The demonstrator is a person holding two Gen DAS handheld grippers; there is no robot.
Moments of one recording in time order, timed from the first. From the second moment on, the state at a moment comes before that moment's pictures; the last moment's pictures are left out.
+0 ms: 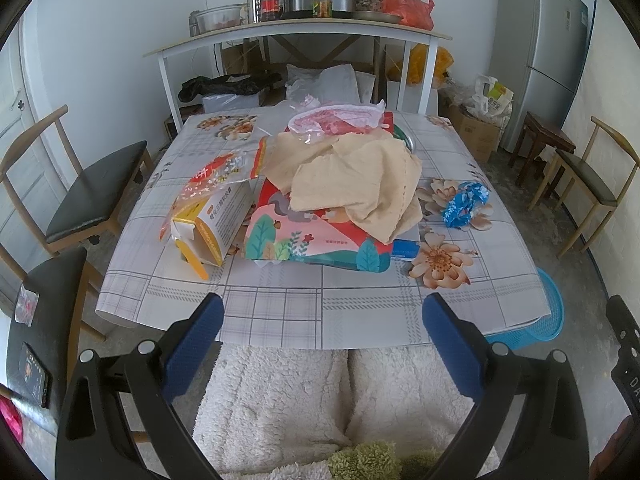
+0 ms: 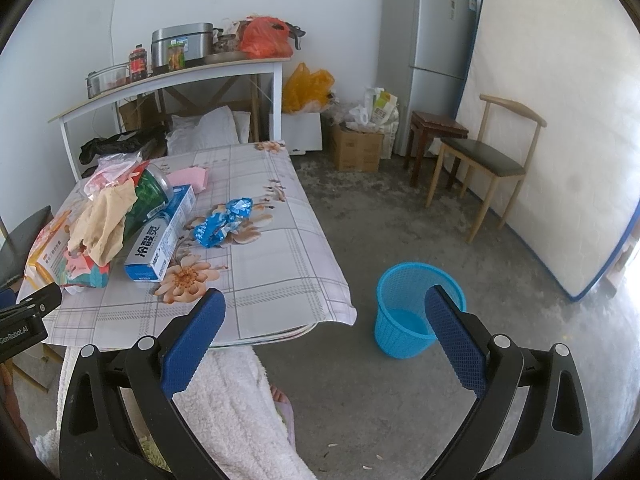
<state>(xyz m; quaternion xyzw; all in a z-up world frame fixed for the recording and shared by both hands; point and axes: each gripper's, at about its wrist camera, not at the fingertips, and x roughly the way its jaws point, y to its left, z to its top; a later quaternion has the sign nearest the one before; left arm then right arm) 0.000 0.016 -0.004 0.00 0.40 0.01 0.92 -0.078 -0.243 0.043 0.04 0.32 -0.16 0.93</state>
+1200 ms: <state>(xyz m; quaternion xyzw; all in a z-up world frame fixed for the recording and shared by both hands) 0.006 0.033 -0.011 0.00 0.39 0.00 0.92 -0.046 -0.242 0.047 0.02 0.31 -0.13 0.94</state>
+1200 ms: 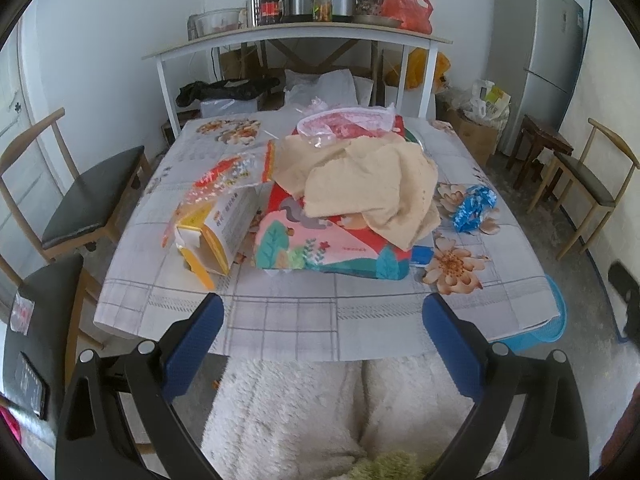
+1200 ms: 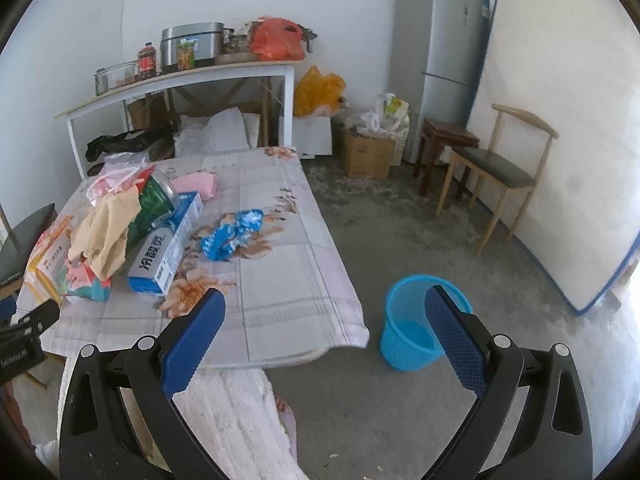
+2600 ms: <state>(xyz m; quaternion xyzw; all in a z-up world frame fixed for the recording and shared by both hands) 0.049 0.138 -0.018 -0.02 0.24 -0.06 0.97 0.186 -0.253 -0.042 0.16 0.49 -0.01 0.86</state>
